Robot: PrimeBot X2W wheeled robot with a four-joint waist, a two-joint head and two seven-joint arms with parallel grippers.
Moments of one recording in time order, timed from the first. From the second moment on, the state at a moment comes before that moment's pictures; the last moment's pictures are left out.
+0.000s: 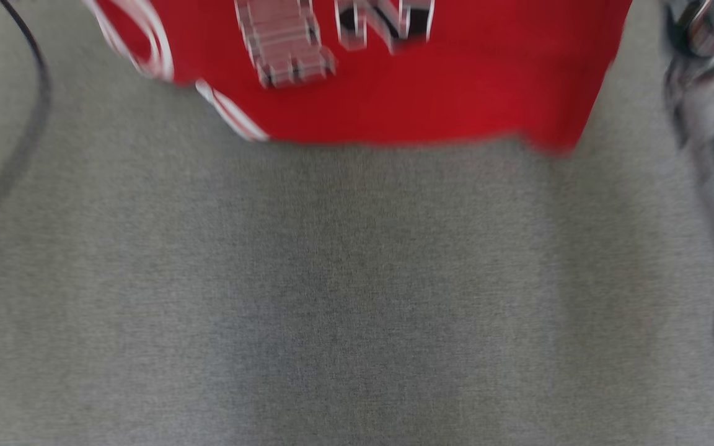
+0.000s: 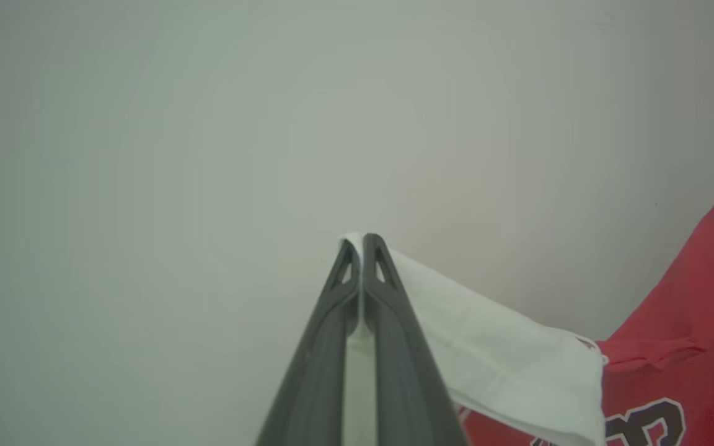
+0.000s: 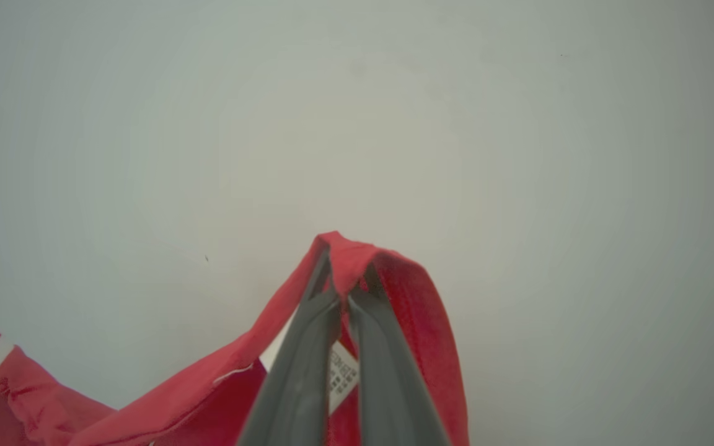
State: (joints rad) left arm -1.32 0.54 -0.52 0.45 -0.66 -0.13 -0.13; right arm -1.26 -0.31 0.25 0.58 0.51 0.13 -0.09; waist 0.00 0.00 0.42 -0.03
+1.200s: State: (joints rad) left arm -2.22 0.50 -0.92 0.85 -0.90 -0.13 -0.20; right arm -2.00 -0.33 0.29 0.96 0.49 0.13 -0.04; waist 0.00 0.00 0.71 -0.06
